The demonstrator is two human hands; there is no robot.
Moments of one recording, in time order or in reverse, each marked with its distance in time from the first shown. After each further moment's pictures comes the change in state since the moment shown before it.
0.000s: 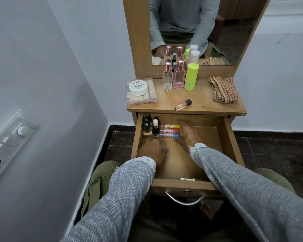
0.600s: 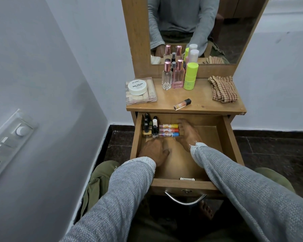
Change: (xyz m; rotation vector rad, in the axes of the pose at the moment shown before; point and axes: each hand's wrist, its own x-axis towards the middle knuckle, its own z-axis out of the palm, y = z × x) left_hand -0.003 0.004 0.000 0.051 -0.037 0.082; right_hand 0.011 0.009 0.001 -0.135 -0.067 -0.023
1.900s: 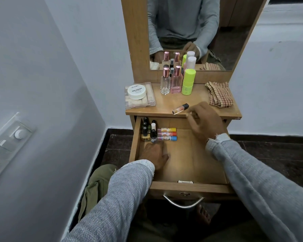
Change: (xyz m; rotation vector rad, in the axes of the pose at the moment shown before) left_hand 0.002 0.001 -0.001 0.050 -0.053 0.042; right_hand -0.023 -0.017 -0.087 -0.132 0.538 -0.471
